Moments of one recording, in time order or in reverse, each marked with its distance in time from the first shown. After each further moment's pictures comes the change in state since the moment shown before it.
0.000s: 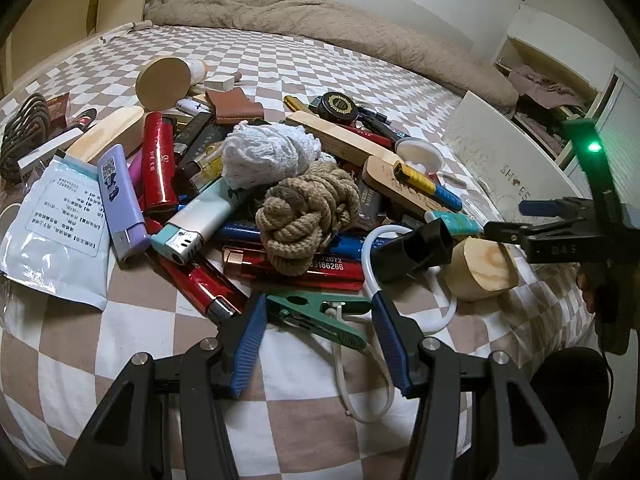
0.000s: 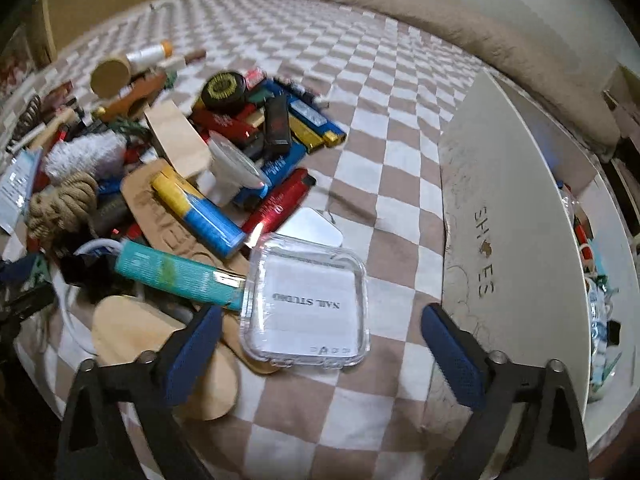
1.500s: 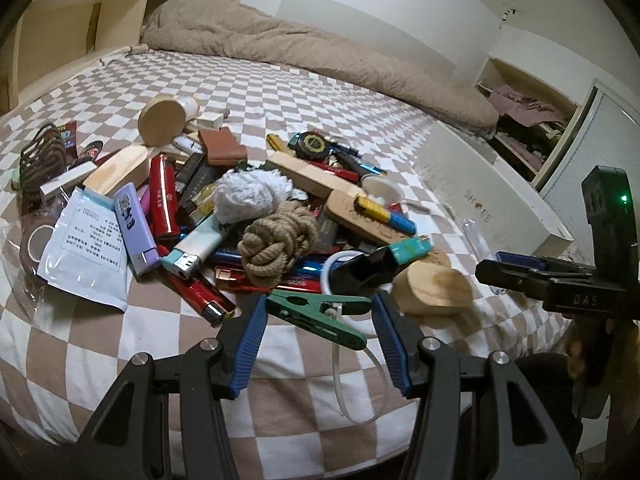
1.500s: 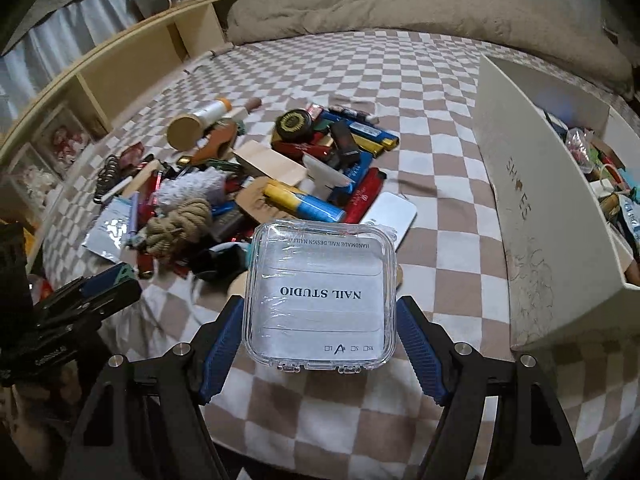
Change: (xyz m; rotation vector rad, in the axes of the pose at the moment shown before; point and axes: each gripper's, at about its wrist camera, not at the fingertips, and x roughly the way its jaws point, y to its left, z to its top) left arm -0.045 -0.018 0.004 0.004 -0.092 -0.058; right arm -0.066 0.010 -0.045 0.193 -0.166 0.305
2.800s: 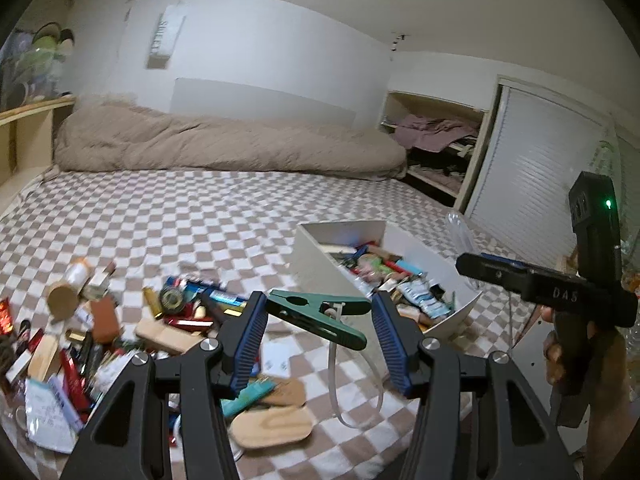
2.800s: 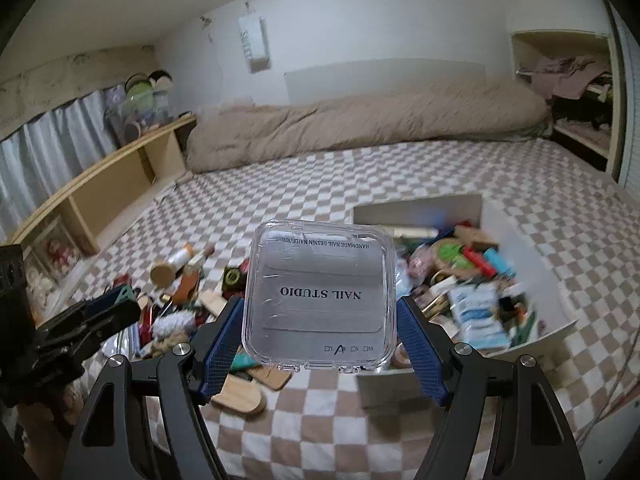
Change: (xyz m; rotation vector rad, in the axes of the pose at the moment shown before) left arm -0.045 -0.161 0.098 0.245 -0.231 -0.210; right arm -0.170 -0.085 0.023 0.134 -0.404 -0.129
